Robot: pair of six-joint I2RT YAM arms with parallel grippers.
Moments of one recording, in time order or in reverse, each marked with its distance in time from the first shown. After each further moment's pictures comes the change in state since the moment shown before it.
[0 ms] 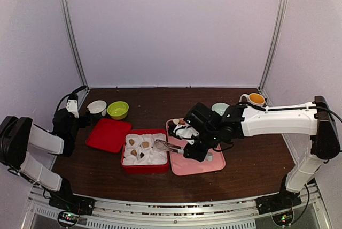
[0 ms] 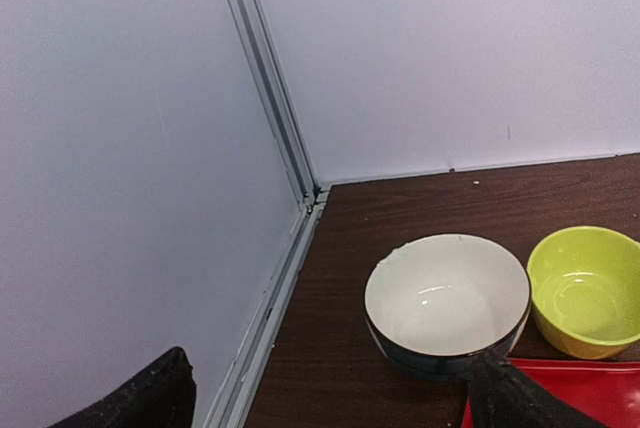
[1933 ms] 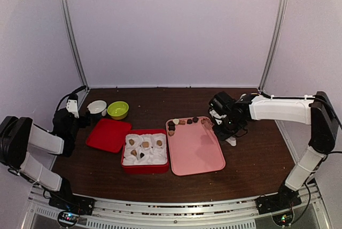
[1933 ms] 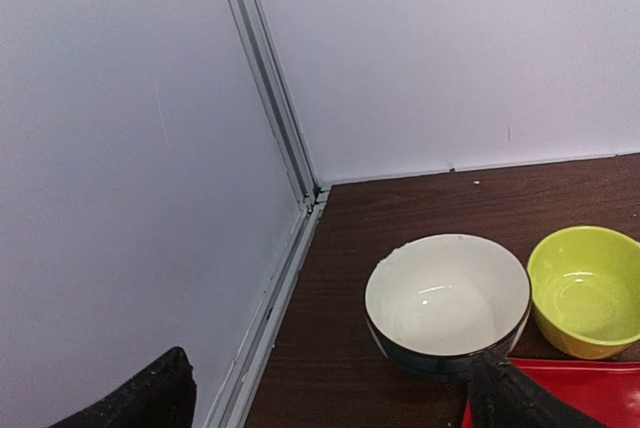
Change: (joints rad) left arm 0.000 0.000 0.000 0.000 0.000 0.000; right arm -0.351 0.005 -0.064 -0.093 0.251 0.211
